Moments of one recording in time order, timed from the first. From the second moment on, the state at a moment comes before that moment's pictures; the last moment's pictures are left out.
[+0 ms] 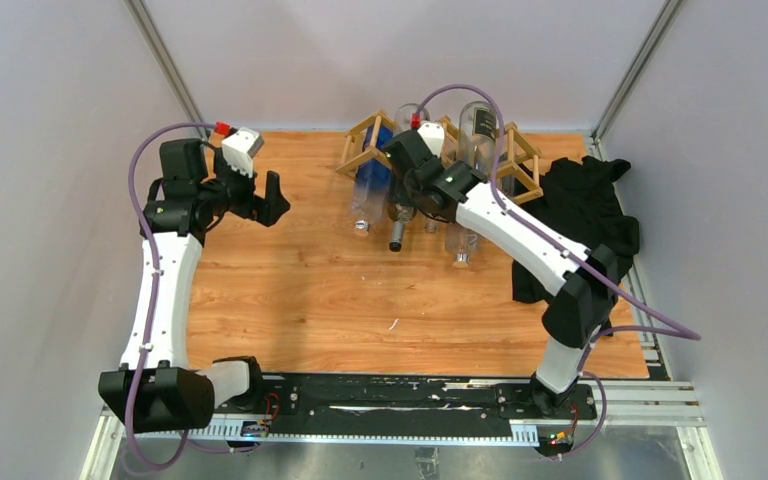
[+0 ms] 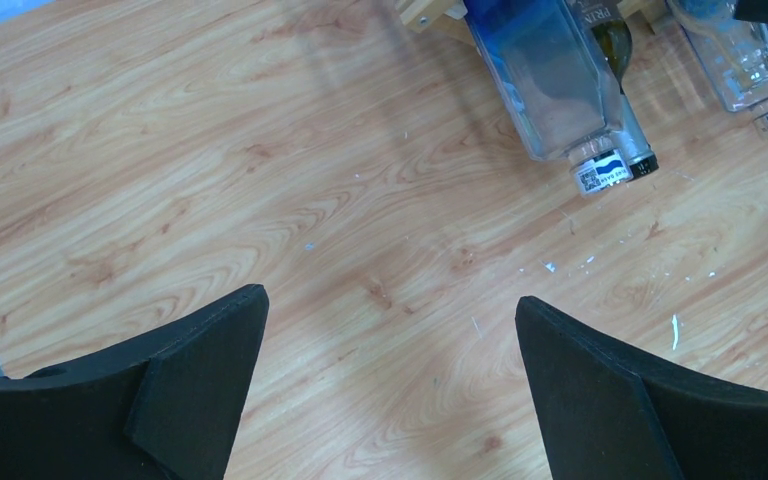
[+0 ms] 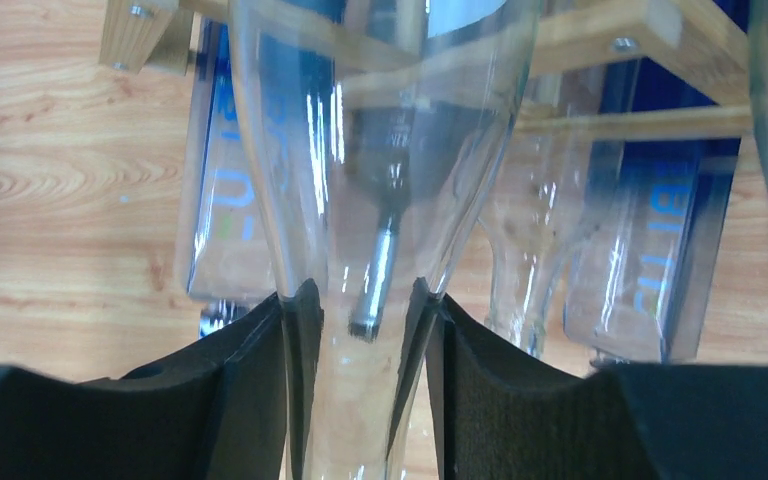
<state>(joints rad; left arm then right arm) 0.09 1.17 1.27 -0.72 0.56 0.30 0.79 1.78 1.76 -0.74 0.47 0.66</state>
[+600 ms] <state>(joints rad) -0.03 1.19 1.32 -0.74 0.60 0.41 0.75 1.49 1.65 -0.81 0.23 0.66</state>
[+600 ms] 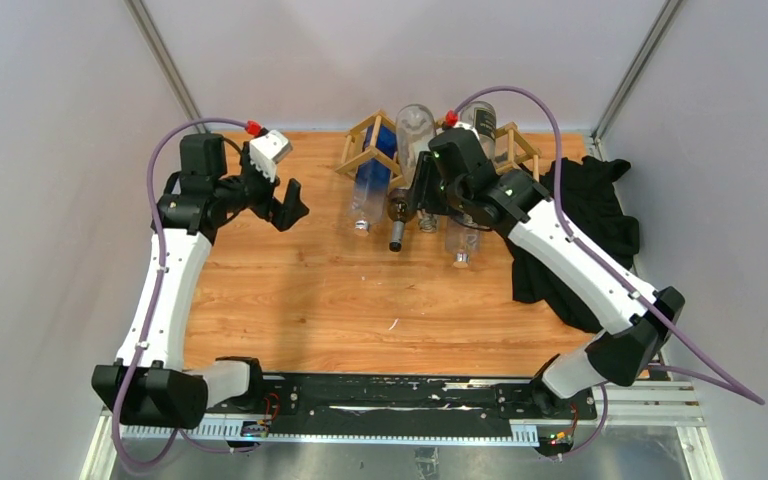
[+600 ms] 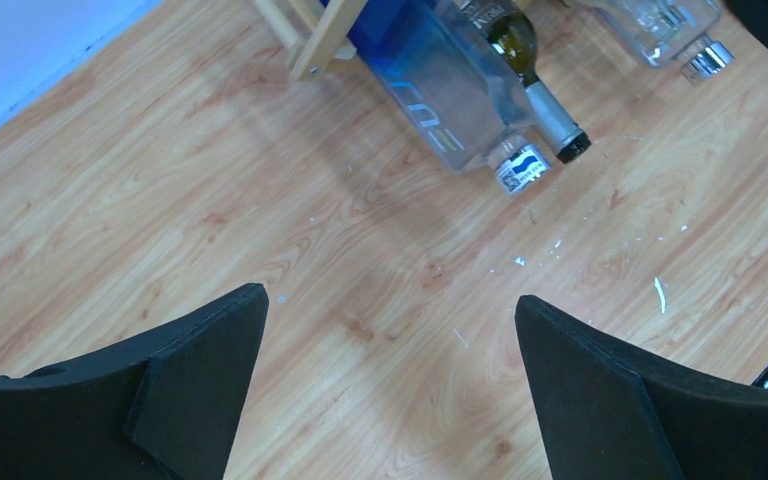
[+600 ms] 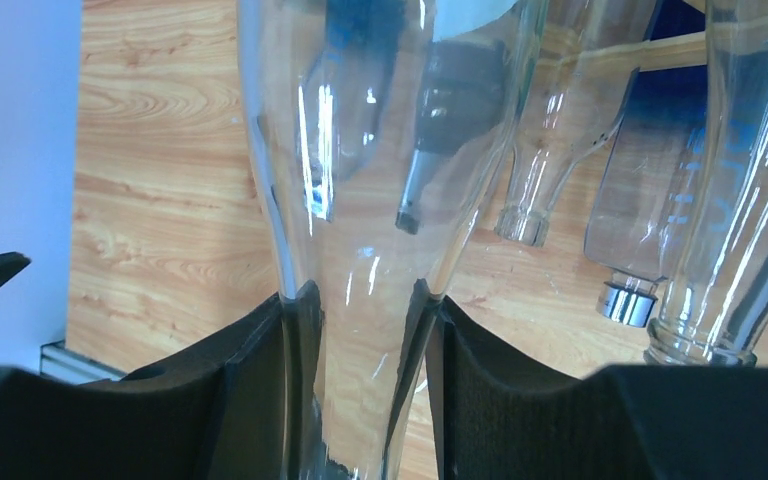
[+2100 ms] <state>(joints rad) -0.41 0.54 0.87 -0.75 0.56 1.33 1.05 1.79 1.96 -0.95 -0.31 0.47</state>
